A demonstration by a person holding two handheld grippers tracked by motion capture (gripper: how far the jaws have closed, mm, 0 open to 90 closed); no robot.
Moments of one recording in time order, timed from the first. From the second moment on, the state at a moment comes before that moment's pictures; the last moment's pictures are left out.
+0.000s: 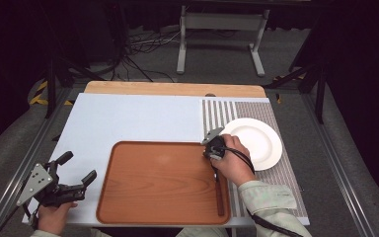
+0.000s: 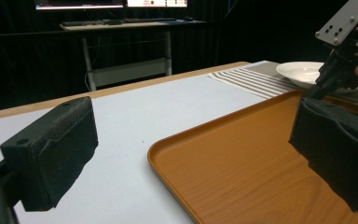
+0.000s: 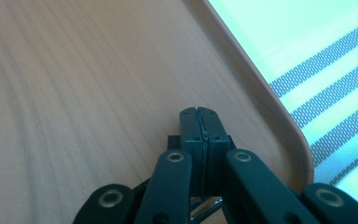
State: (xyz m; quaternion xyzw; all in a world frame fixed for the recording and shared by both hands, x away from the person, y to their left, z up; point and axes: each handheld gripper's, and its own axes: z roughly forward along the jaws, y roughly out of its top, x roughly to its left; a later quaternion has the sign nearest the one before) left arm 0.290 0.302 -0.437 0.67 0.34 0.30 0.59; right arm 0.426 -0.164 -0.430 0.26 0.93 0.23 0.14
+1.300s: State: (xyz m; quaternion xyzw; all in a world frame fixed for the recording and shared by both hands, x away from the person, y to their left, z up) left arm 0.292 0.299 -0.437 0.67 0.33 0.29 0.59; right arm 0.381 -0.213 -0.359 0.22 0.86 0.43 0.18
